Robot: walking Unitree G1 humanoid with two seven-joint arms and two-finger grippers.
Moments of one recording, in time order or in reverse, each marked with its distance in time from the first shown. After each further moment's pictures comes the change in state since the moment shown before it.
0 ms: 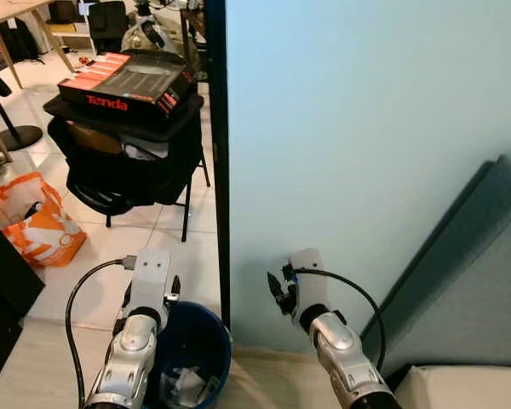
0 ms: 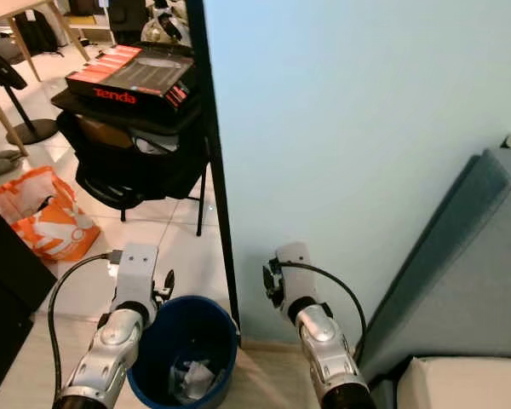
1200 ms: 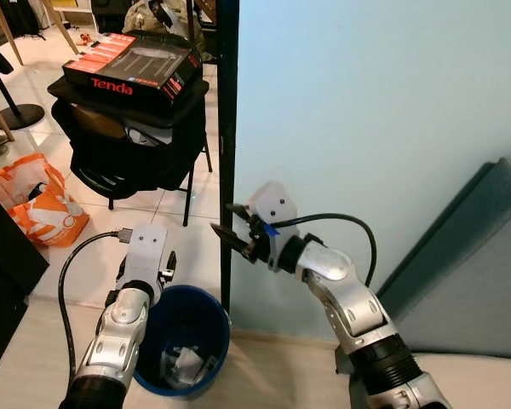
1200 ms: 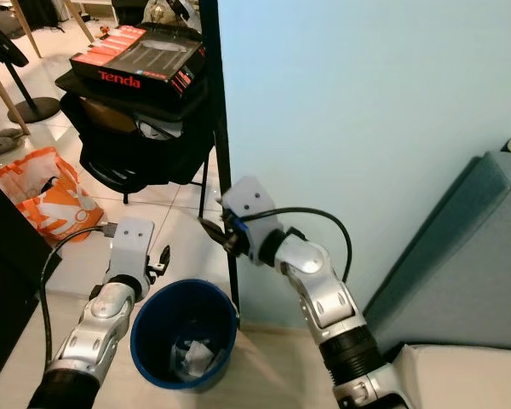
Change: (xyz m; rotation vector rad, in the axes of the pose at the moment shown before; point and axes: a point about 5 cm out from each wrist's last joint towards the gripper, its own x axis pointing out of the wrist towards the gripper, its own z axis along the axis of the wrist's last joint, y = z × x) left arm 0.016 0.015 0.049 0.064 -0.128 -0.056; right arm -0.002 0.051 0.174 -0.398 -0.410 0.608
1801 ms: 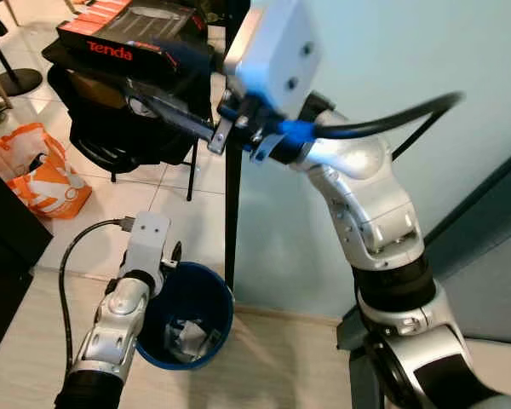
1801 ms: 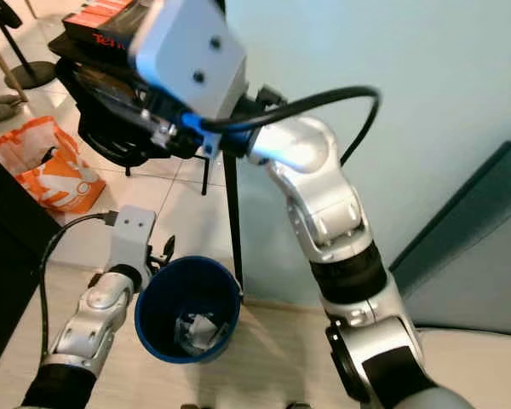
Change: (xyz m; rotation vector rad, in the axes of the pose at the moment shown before) left arm 0.000 0.001 0.009 -0.002 -0.014 -0.046; right arm 0.016 -0.026 0.170 -0.353 -0.463 0.090
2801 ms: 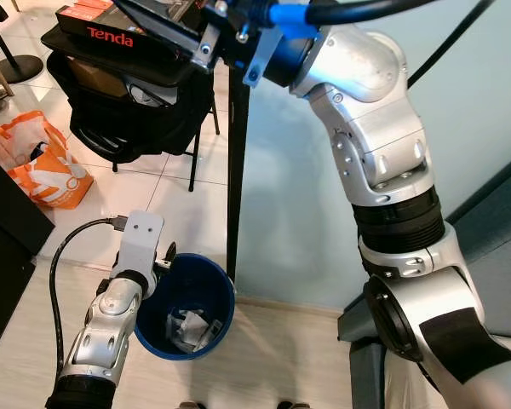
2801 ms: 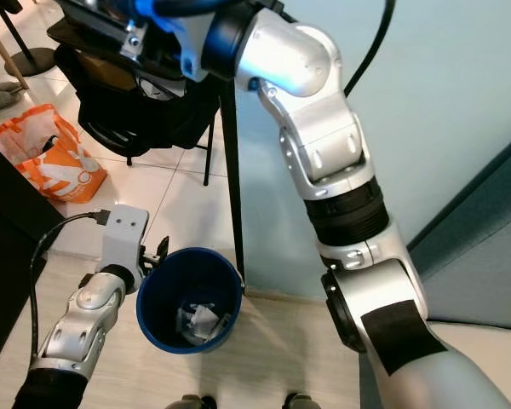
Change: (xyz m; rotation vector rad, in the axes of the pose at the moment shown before) left arm -0.006 0.007 0.001 0.009 0.019 -0.004; right arm 0.029 -0.025 0.018 -0.127 -0.017 0.019
